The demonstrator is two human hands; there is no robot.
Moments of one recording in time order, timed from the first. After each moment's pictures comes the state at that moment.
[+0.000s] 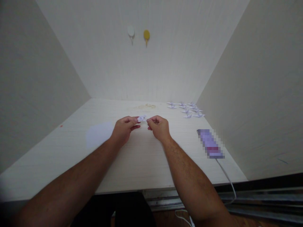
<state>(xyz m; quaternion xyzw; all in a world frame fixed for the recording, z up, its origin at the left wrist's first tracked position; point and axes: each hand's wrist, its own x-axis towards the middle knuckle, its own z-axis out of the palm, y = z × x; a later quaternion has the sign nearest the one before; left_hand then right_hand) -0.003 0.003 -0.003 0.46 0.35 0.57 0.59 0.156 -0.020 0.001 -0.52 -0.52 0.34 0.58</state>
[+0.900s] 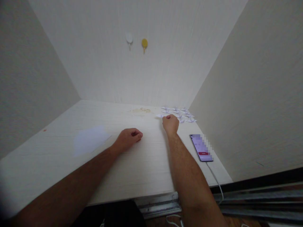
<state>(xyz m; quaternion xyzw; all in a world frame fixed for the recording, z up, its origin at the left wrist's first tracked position) 0.001 0.004 -0.019 0.74 0.46 0.32 0.37 0.231 0.027 0.006 -0.79 -0.44 0.05 0.42</state>
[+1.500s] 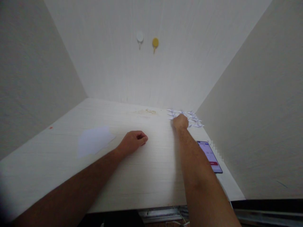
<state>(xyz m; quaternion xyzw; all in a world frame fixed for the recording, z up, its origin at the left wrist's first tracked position) 0.000 0.008 -0.016 0.74 0.47 0.31 0.37 0.280 0.091 -0.009 -0.87 -0.46 -0.03 0.20</state>
